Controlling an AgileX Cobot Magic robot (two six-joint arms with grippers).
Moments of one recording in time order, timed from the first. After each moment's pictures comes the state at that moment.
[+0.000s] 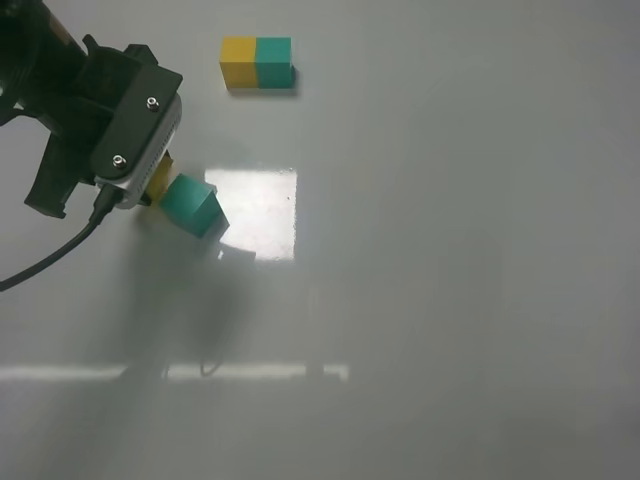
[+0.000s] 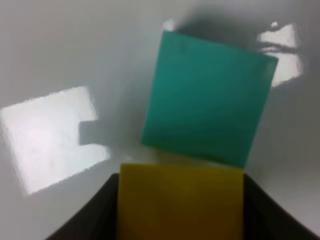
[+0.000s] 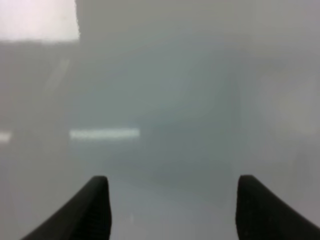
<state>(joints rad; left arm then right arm) -0.47 1.56 -1.70 0.05 1.15 1.43 -0.04 -0.01 -0.50 -0.09 0.98 0.00</state>
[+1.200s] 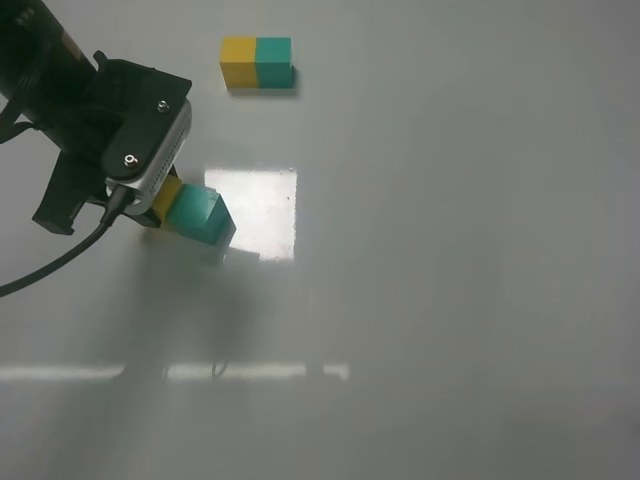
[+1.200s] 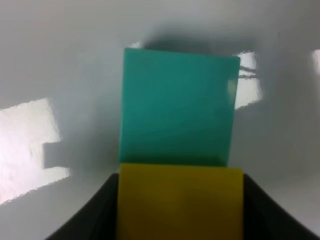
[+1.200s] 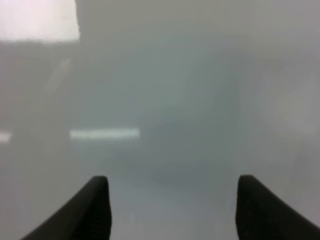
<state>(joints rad) -0.47 1.57 -1.70 -0.03 1.22 1.38 -0.04 -0.01 -0.50 -0.09 0.98 0.00</state>
